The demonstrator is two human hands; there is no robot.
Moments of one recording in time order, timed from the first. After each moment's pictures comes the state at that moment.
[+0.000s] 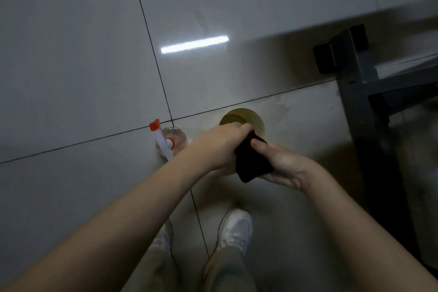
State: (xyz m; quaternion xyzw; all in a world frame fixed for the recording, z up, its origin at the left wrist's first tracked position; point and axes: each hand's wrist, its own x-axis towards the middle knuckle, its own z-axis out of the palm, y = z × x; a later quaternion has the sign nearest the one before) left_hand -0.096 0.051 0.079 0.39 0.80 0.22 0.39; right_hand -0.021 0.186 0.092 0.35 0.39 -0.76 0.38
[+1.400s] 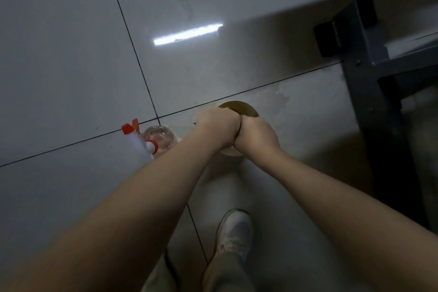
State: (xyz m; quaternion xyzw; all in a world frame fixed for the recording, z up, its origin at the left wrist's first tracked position) left_hand -0.108 0.101 0.006 0.36 0.85 -0.02 0.38; right_hand -0.053 0.177 0.021 0.23 0.90 -0.17 0.33
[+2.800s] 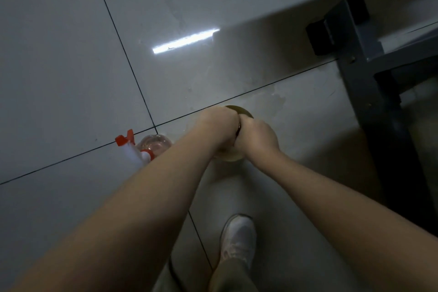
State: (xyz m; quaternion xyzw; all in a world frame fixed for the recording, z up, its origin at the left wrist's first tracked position) left_hand -0.124 0.125 0.015 0.38 0.79 -0.08 0.47; right_hand -0.053 0.187 0.019 0.24 0.91 -0.18 0.30
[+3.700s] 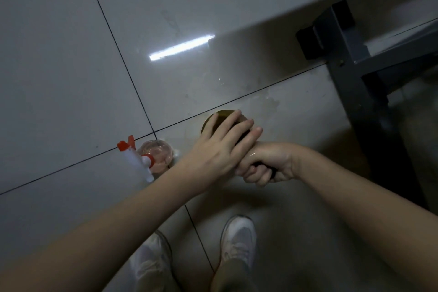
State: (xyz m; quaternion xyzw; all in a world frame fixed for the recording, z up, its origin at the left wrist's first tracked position) left_hand -0.077 0.060 0.041 0.58 0.79 0.20 0.10; right_hand -0.039 0.213 0.073 0.32 0.42 -0.63 0.57
